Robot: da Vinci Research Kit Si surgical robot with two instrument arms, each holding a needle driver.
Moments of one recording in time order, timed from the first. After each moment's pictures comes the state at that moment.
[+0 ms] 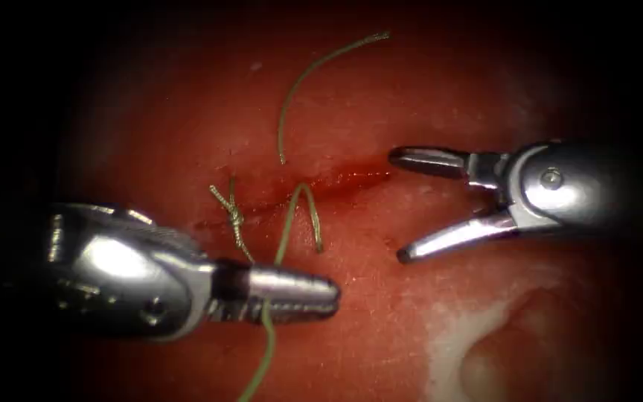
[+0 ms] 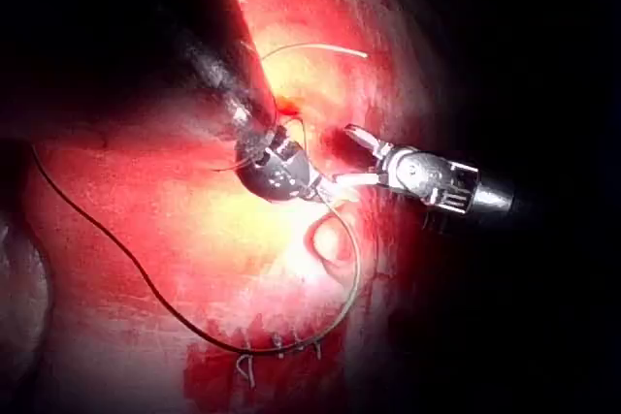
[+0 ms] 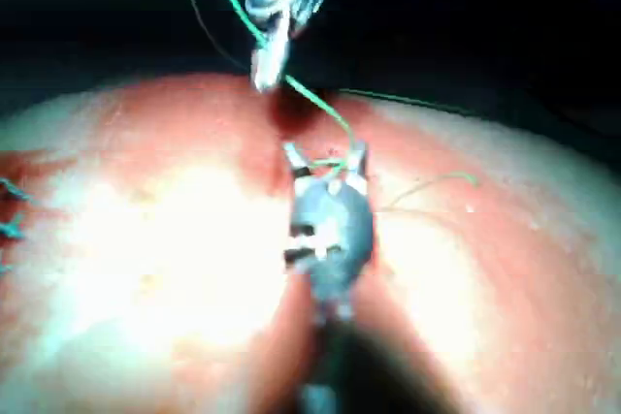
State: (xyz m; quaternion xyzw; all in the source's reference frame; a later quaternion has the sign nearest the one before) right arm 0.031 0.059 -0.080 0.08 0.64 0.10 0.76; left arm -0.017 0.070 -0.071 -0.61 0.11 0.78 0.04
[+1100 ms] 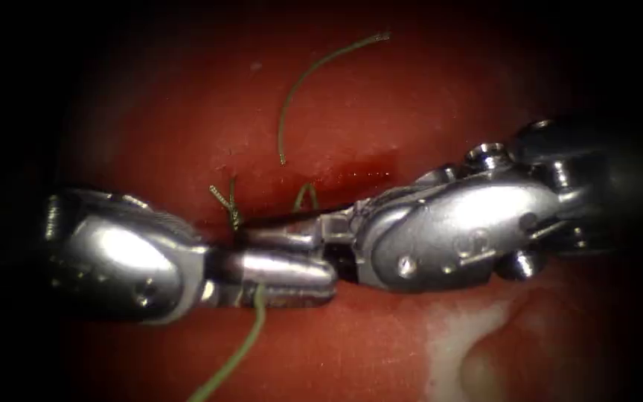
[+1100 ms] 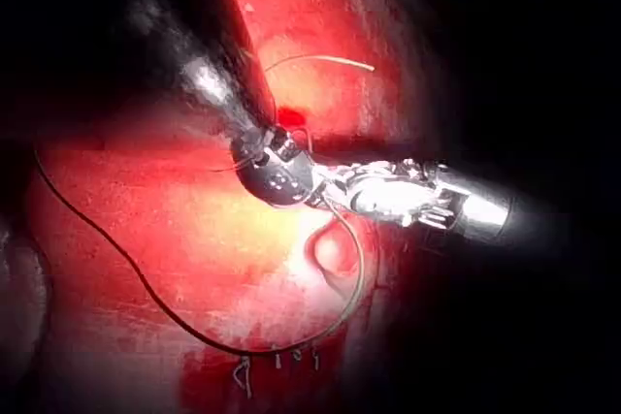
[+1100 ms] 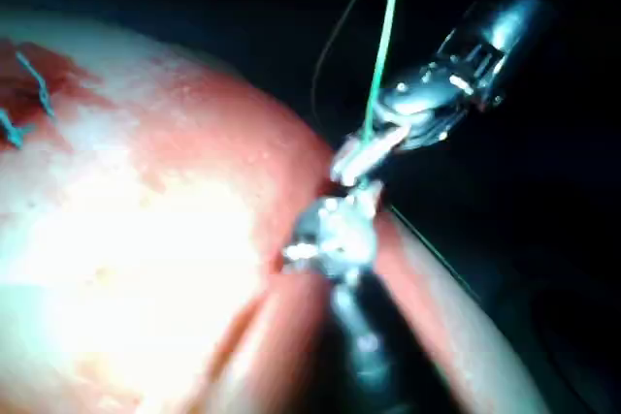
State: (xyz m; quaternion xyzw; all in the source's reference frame) right arm 0.038 0.056 -0.080 -0.06 0.61 -0.14 0.77; left arm -0.017 0.071 -0.071 -0.64 0.09 0.76 0.06
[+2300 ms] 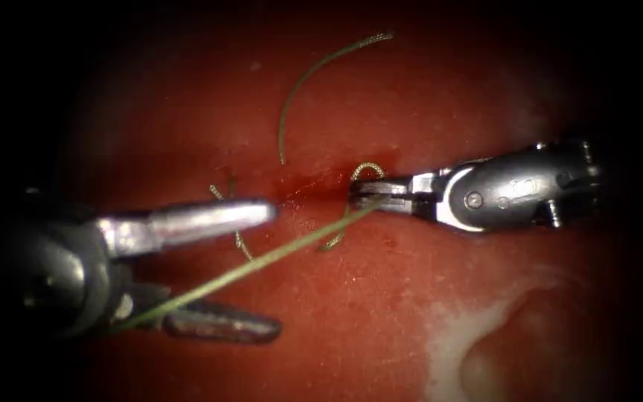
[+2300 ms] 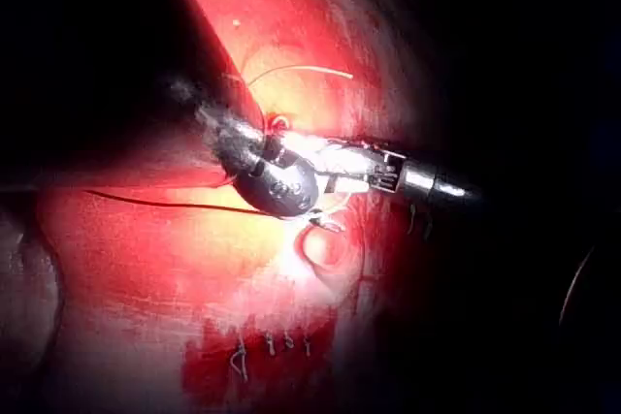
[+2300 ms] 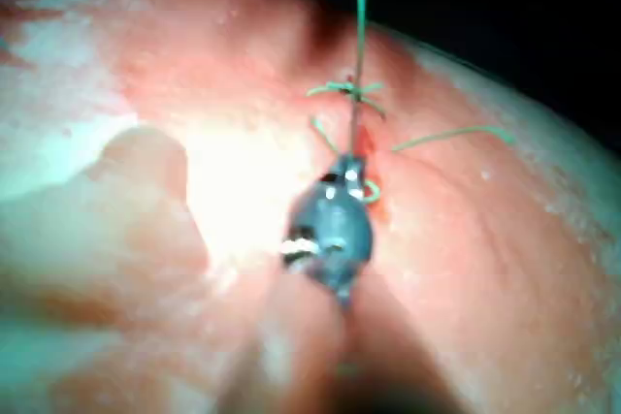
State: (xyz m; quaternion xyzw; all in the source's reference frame) right arm 0.031 0.058 -0.069 0.05 0.58 0.03 0.81; left arm -0.014 0.071 -0.077 -0.70 0.08 0.71 0.08
